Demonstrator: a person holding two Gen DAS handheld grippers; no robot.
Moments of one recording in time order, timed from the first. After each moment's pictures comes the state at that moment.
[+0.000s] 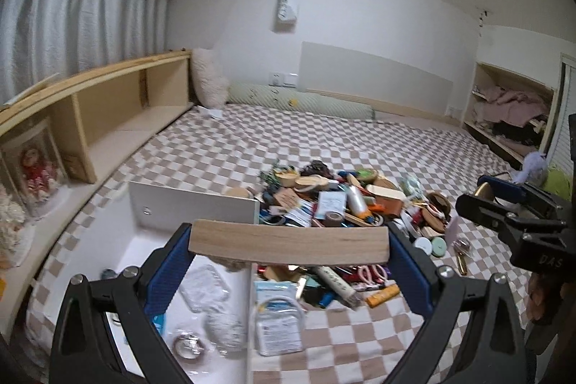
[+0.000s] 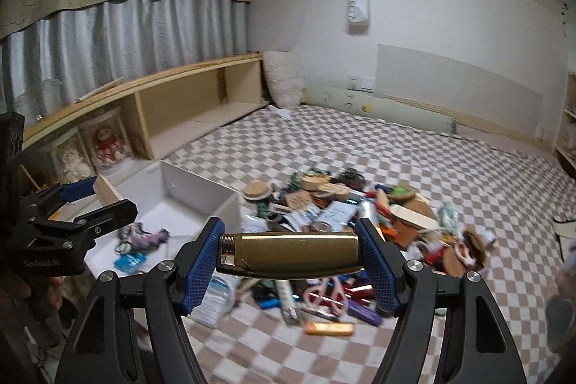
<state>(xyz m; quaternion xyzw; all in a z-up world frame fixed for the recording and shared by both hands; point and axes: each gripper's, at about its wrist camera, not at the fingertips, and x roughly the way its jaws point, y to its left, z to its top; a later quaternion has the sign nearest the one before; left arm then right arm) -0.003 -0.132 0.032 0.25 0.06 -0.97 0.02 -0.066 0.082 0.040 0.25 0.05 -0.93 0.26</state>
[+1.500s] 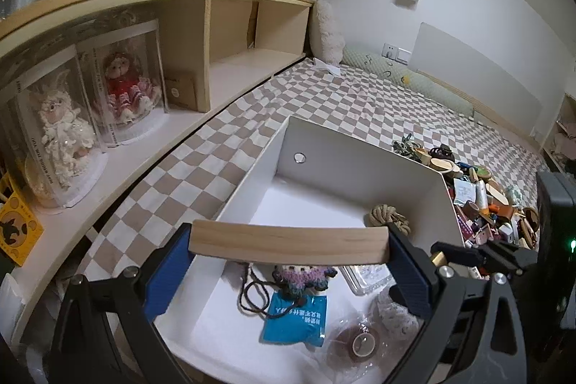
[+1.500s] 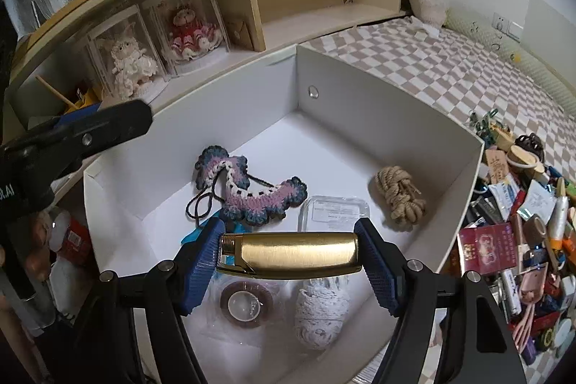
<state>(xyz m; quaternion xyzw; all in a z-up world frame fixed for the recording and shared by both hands) -0.003 -0.330 -0.053 0.32 0.13 -0.92 0.17 -0.095 -0.183 -0.090 0.41 0.14 -0.80 0.42</state>
